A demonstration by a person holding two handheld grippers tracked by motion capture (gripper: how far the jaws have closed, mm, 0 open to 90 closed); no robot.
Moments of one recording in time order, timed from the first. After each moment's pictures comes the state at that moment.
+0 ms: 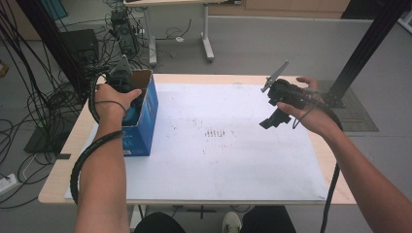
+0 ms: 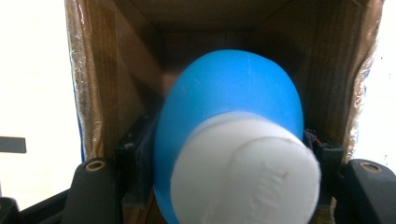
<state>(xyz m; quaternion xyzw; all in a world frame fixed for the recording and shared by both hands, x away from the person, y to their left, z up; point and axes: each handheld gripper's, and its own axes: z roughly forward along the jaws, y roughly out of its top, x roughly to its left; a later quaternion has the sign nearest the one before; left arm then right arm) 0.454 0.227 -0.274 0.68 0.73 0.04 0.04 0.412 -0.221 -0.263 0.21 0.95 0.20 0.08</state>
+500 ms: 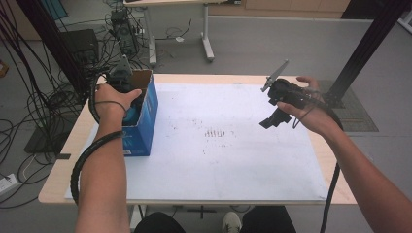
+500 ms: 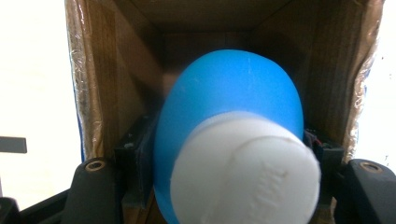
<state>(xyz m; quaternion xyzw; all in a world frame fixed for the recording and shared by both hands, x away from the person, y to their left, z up) 0.454 0.227 -0.274 0.68 0.73 0.04 0.04 0.411 -0.221 -0.261 0.21 0.95 0.20 0.08</state>
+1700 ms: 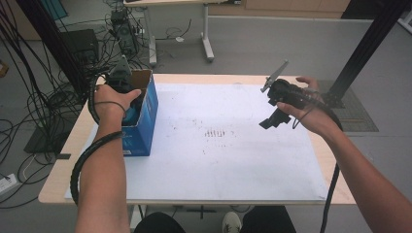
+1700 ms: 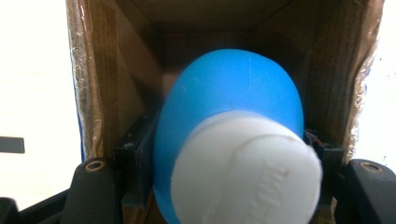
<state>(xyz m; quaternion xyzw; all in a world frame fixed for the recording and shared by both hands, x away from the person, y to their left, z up) 0.453 0.228 -0.274 0.68 0.73 0.04 0.05 0.411 -0.220 -0.262 0.21 0.95 0.20 0.08</state>
